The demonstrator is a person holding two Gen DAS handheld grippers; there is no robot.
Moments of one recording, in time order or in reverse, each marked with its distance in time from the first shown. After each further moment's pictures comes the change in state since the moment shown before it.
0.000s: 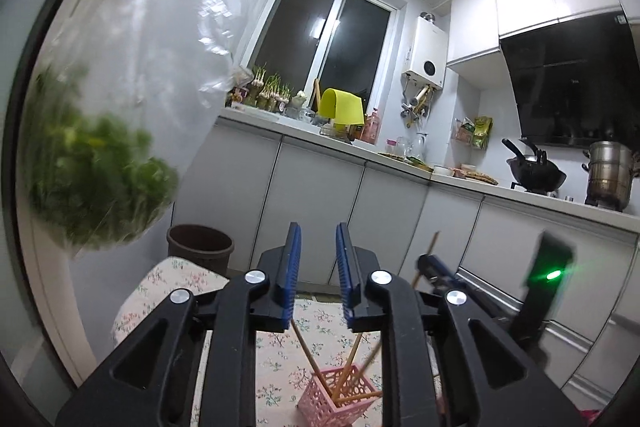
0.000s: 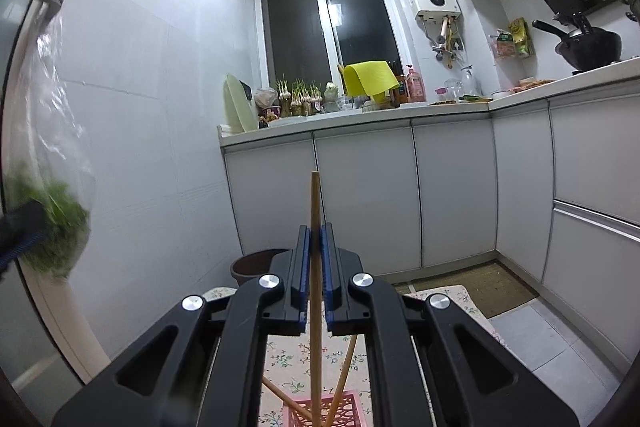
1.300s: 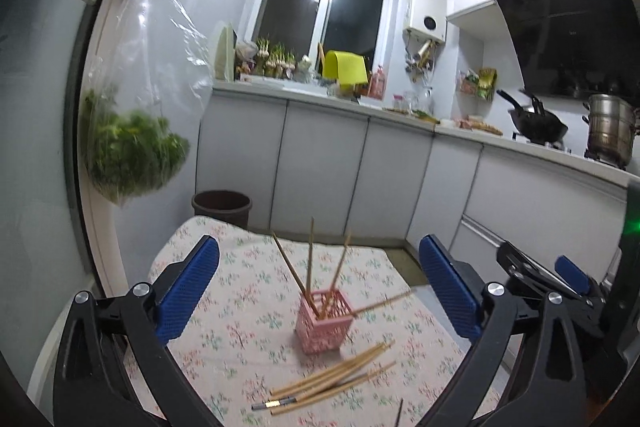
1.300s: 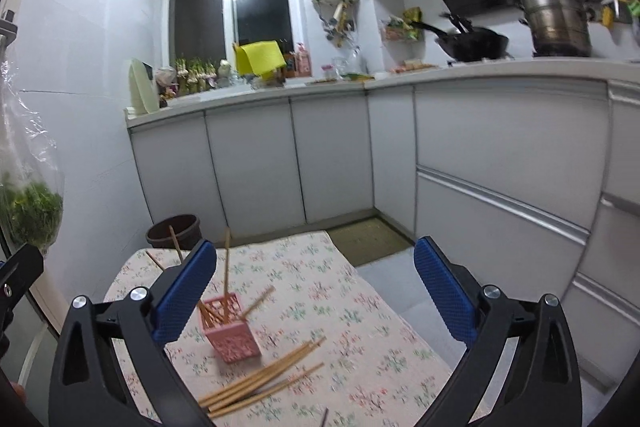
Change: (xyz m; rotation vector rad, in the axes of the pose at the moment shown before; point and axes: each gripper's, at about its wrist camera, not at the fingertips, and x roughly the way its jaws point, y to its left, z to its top) left arm -0.078 -0.071 -0.007 0.101 0.175 0.094; right arm -0.192 -0.046 0.025 0.074 0.178 -0.404
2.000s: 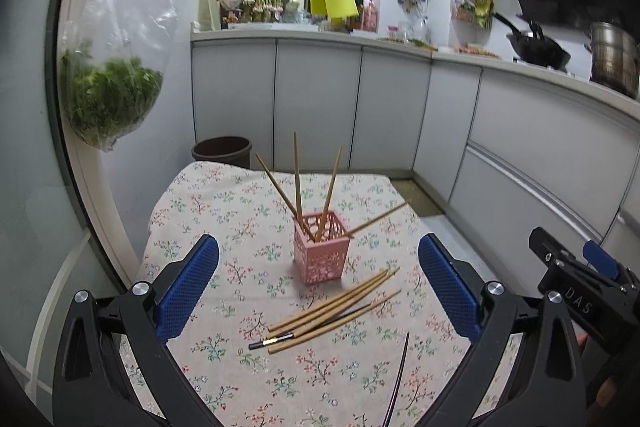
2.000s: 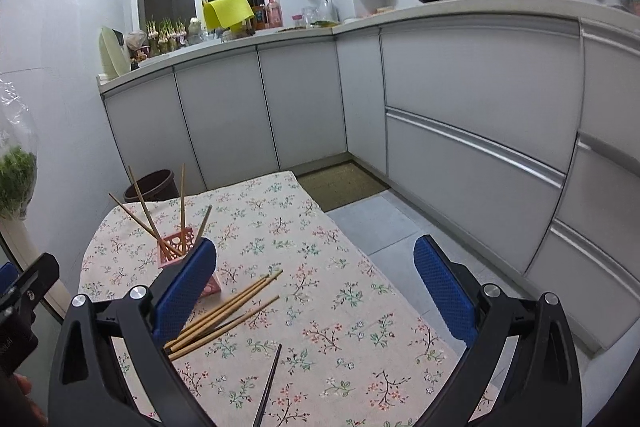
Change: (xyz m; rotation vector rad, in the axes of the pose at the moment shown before) left arm 0.014 -0.034 -0.052 0.112 0.218 0.038; right arm 0.003 -0.048 -0.037 0.032 0.152 -0.063
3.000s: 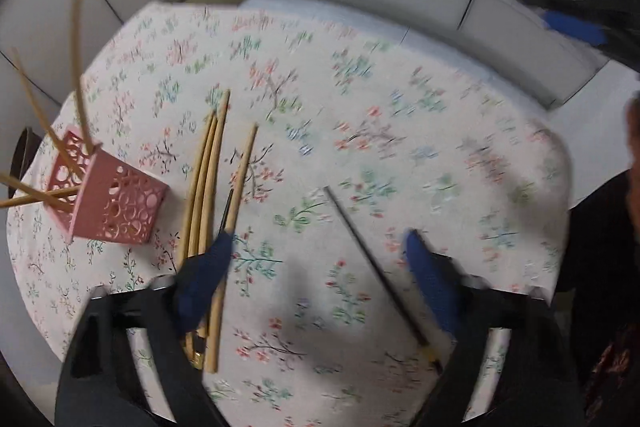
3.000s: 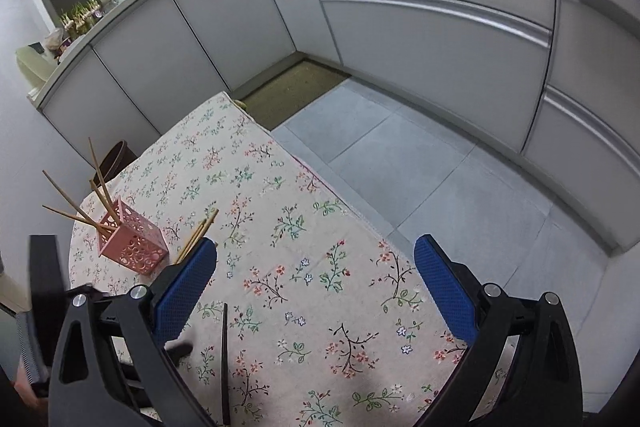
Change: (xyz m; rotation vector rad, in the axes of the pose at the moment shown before) left arm 0.186 -0.108 -0.081 0.771 0.772 -0.514; right arm 0.089 -0.099 -0.029 0.298 0.380 -0.052
